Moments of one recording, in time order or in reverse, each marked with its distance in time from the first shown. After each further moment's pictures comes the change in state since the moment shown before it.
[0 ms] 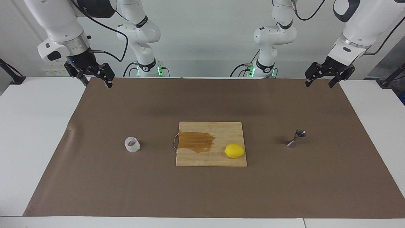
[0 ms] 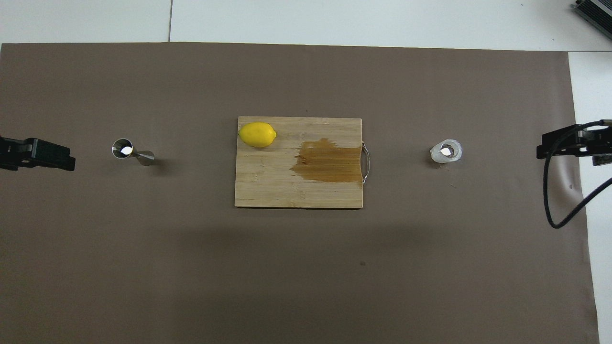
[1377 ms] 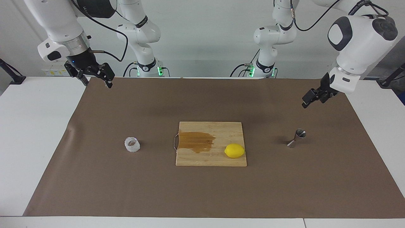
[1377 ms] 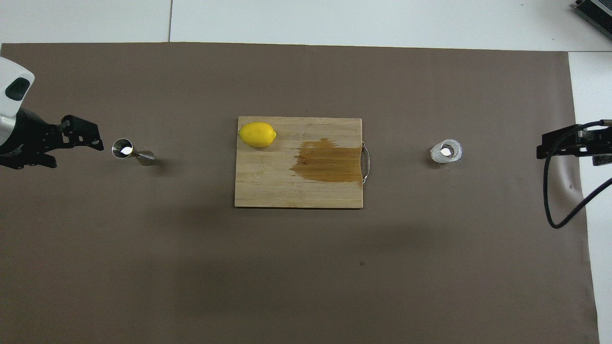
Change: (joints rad) left arm 0.013 0.108 0.006 -0.111 -0.046 0.204 -0.395; right arm 0.000 0.000 0.000 0.000 0.000 0.000 0.000
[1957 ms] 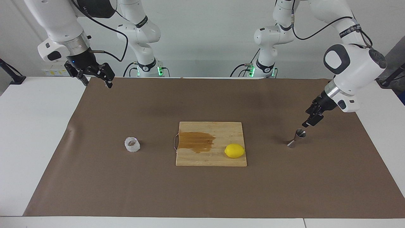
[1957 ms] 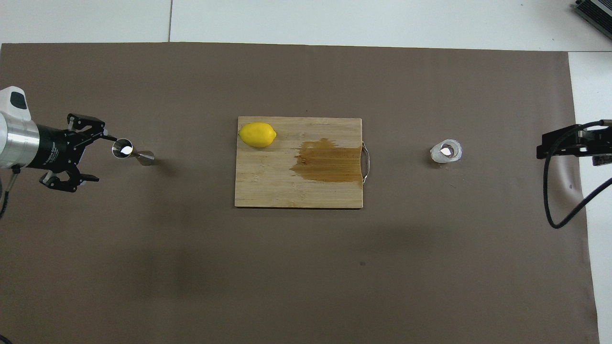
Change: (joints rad) left arm 0.080 -0.011 0.007 -0.262 -0.252 0.304 -0.568; right arm 0.000 0.000 0.000 0.000 0.000 0.000 0.000
